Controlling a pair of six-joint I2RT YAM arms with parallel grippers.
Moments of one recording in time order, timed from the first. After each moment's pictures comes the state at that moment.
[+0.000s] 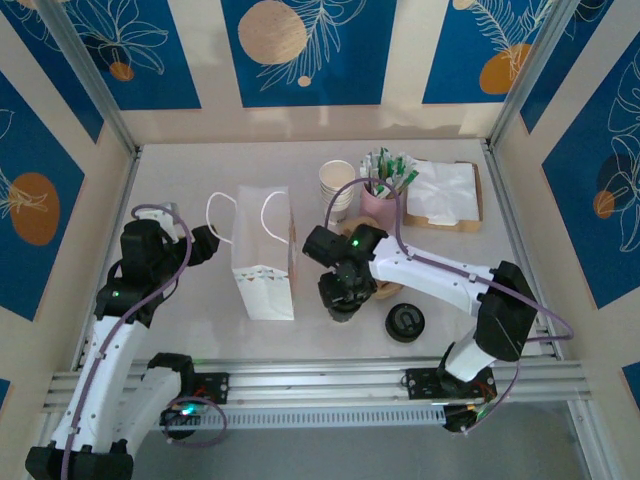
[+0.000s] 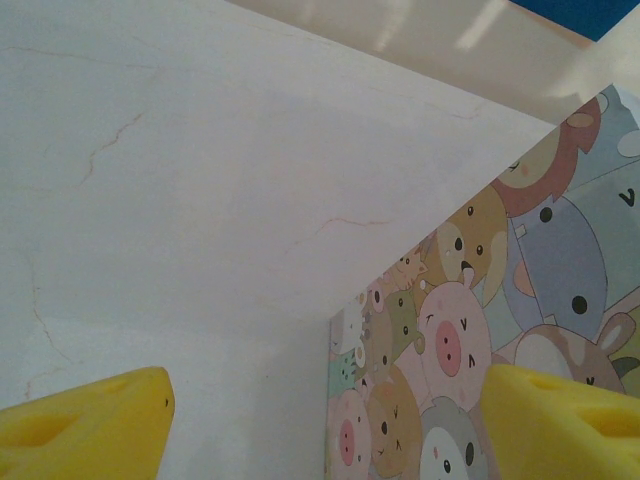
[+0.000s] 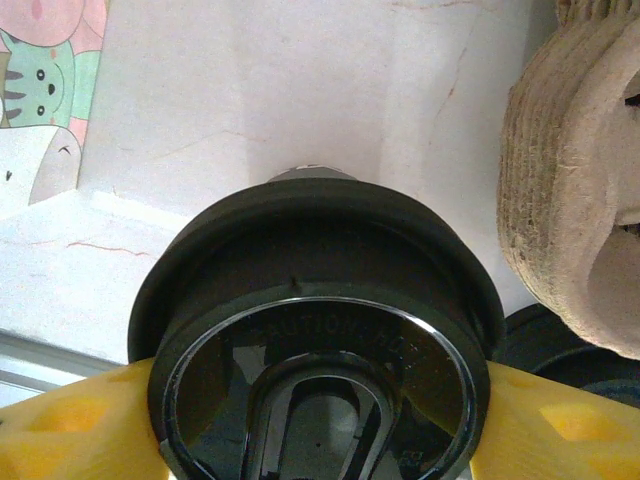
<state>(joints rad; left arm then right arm) -0.11 0.74 0.80 -0.60 0.11 -0.39 0.98 1.58 1.30 -1.20 0.09 0.64</state>
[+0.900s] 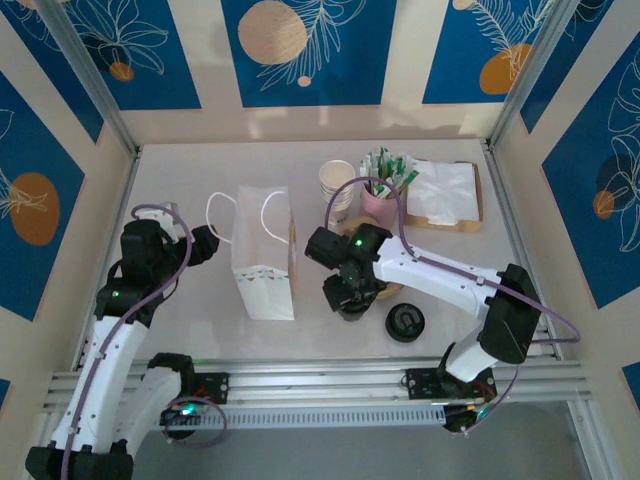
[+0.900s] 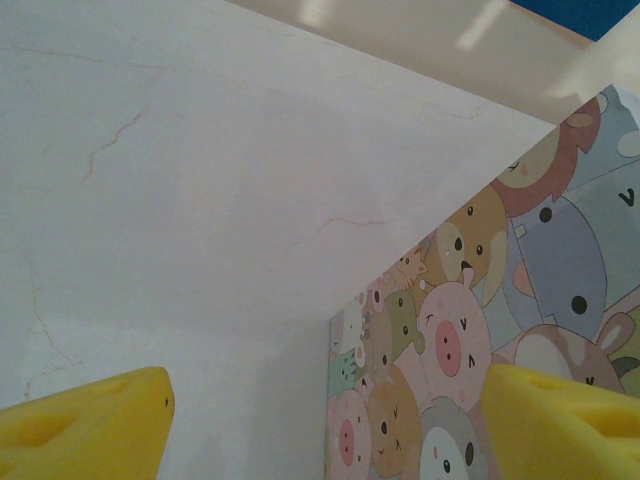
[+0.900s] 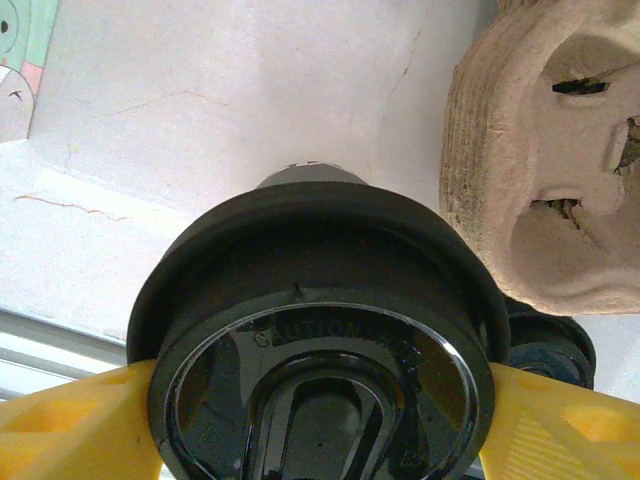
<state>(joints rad) -0.11 0.74 0.80 -0.60 0.11 -0.39 0.99 1.54 1.32 -1.29 0.13 0.58</state>
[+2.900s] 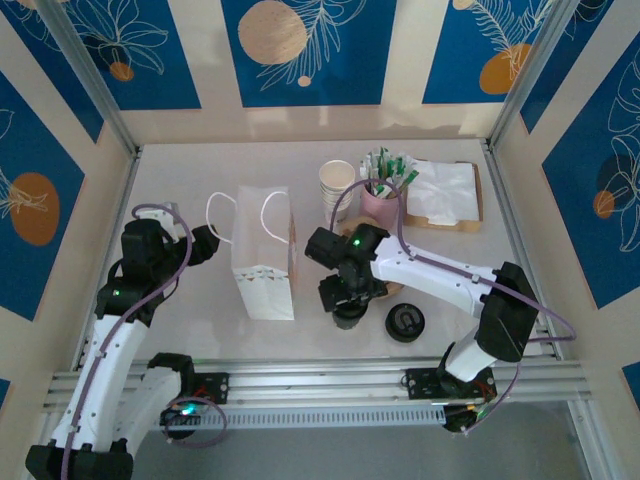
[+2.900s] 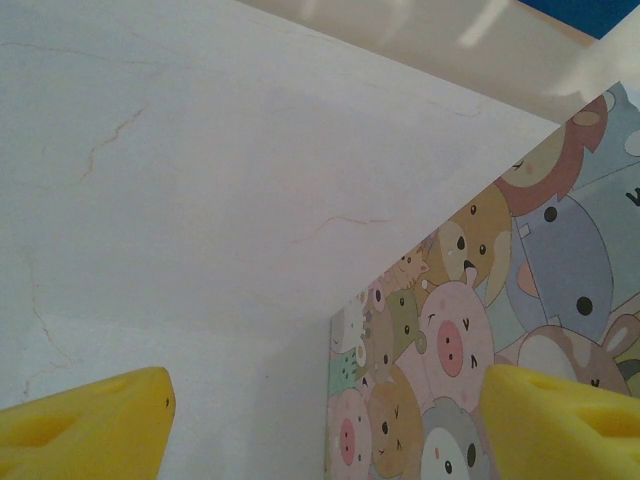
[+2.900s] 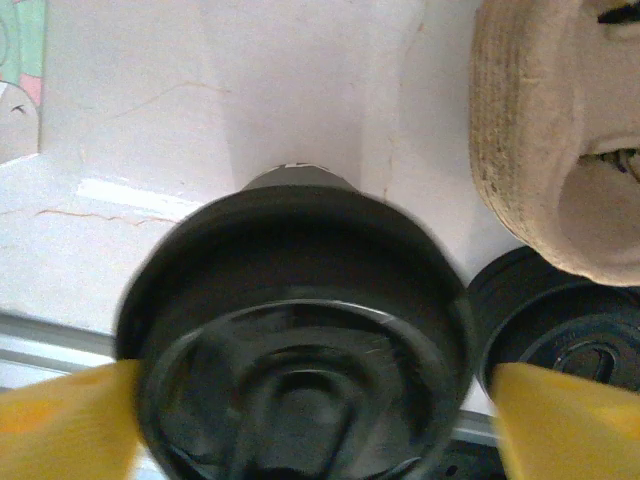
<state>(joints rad) -0.11 0.75 0.80 -0.60 0.11 -0.40 0.98 1.56 1.30 -1.27 0.06 0.70</state>
